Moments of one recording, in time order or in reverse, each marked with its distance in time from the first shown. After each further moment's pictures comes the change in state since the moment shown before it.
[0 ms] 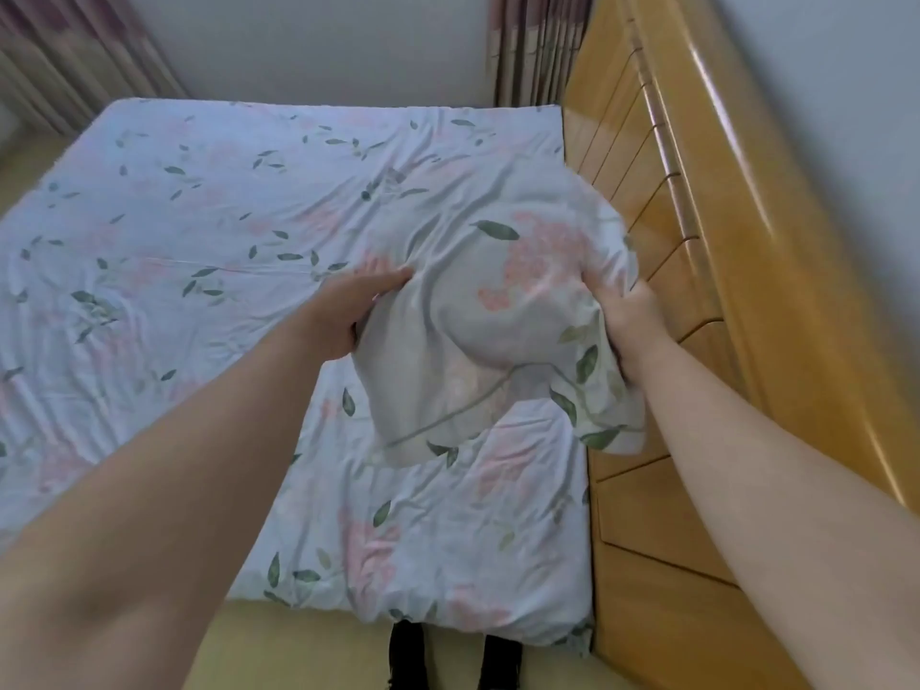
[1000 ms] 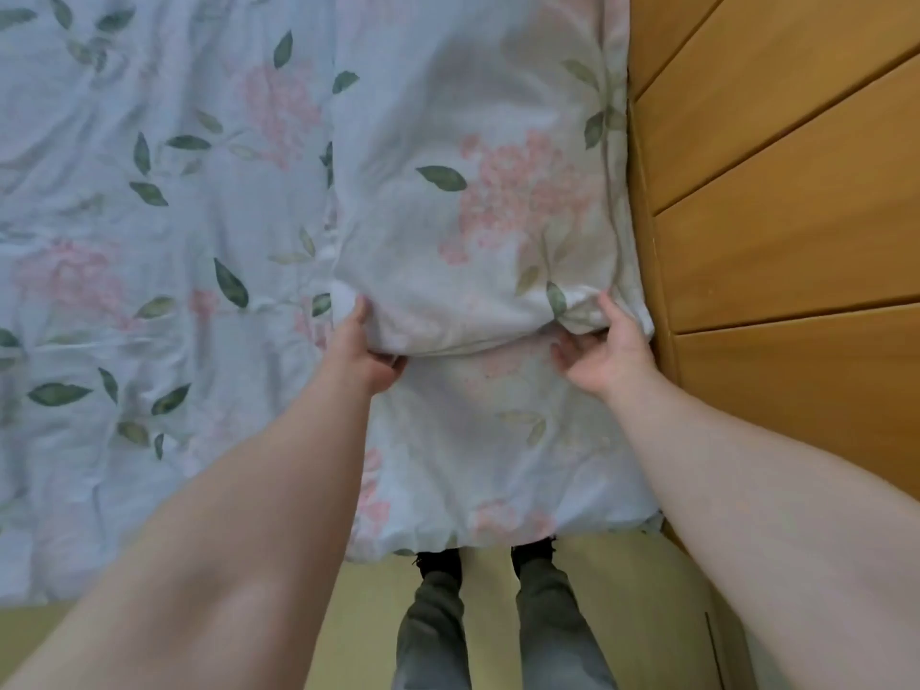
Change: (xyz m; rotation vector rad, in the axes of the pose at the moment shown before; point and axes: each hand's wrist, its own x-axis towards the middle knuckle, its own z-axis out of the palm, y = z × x) left_hand 0.238 -0.385 0.035 -0.693 0.274 -0.787; right_hand 0.087 0.414 0.079 0.848 0.307 0.949
